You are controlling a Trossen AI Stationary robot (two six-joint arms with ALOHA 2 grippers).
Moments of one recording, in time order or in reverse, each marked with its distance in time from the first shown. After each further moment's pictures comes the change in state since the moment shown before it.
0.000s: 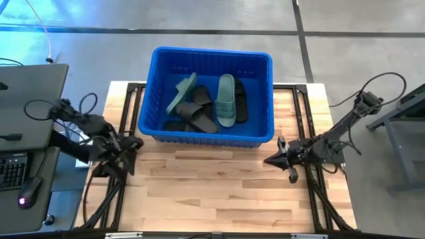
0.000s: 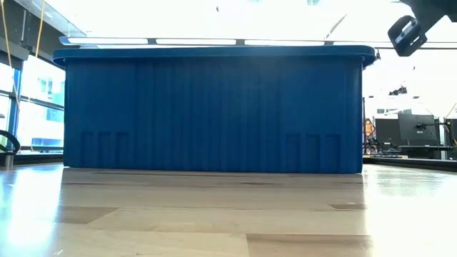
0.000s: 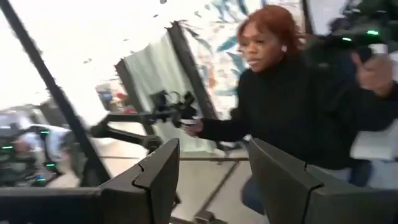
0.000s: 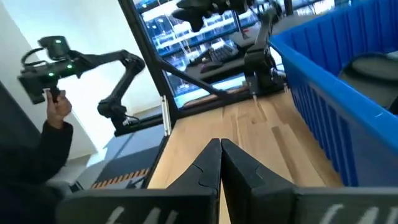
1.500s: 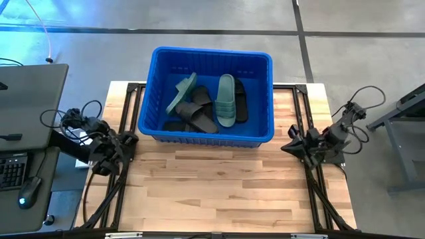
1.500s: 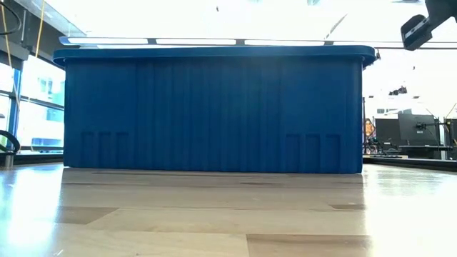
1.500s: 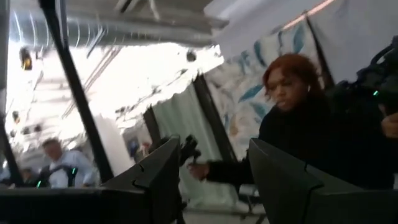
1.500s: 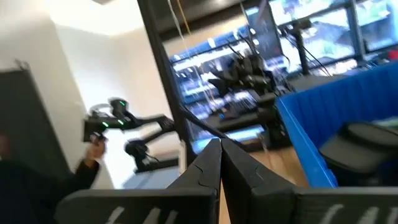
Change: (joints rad) left arm 0.000 -0.412 -0.351 0.242 -0.053 -0.123; right arm -0.001 -0.617 -0.108 -0.241 -0.056 -0.203
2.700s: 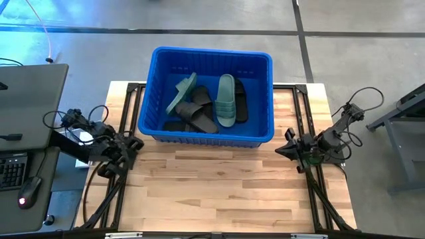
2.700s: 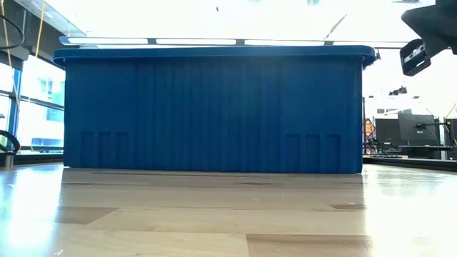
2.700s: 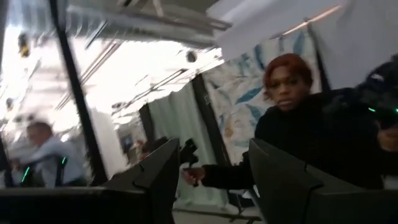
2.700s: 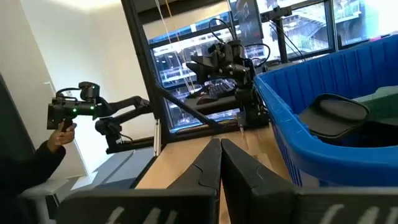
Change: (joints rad) left arm 0.000 -0.005 -0.142 0.157 0.002 -0.069; right arm 0.000 -0.038 -0.137 0.034 0.067 -0.026
